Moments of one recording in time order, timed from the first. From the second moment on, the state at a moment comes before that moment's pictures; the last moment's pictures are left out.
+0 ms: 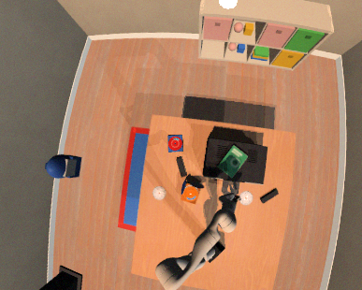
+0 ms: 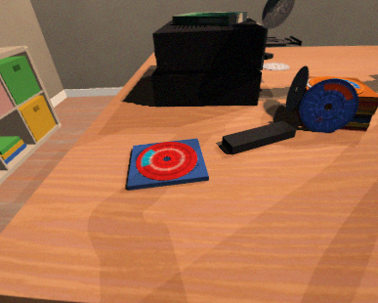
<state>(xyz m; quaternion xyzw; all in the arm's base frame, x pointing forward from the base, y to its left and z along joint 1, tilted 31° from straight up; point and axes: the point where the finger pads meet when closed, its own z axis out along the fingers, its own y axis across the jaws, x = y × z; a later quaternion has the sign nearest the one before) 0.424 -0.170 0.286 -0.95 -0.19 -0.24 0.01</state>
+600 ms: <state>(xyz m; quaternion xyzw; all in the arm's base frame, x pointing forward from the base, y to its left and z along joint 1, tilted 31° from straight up) 0.418 -0.157 0.285 -0.95 -0.17 -0.25 -0.04</state>
